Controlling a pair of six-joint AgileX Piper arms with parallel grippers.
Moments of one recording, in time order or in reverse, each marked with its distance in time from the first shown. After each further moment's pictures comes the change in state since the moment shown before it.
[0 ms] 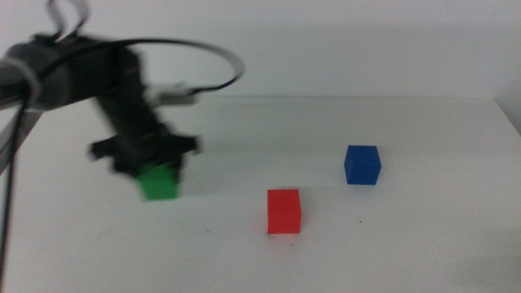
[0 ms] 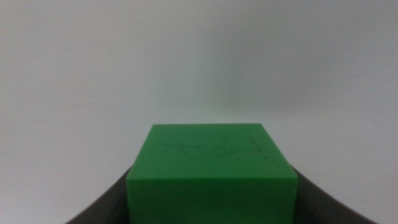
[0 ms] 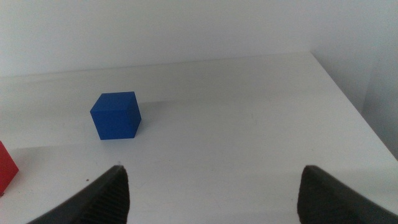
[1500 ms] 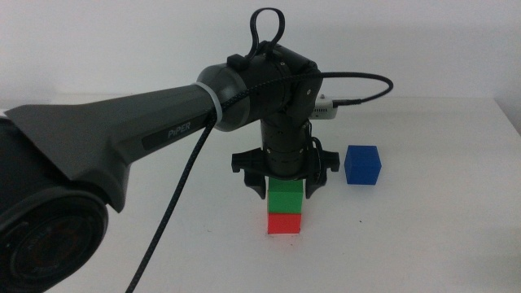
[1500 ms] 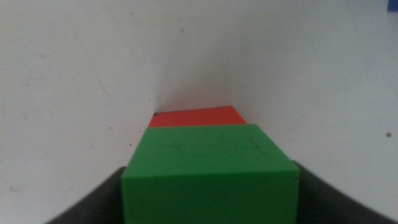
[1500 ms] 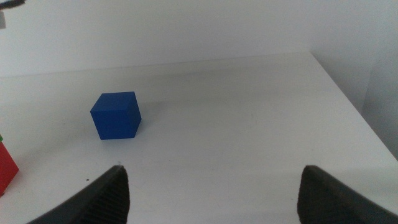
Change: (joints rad) left arm -0.450 0.264 -0.434 0.029 0.164 -0.348; right arm 0.000 0.000 0.000 0.000 0.000 0.000
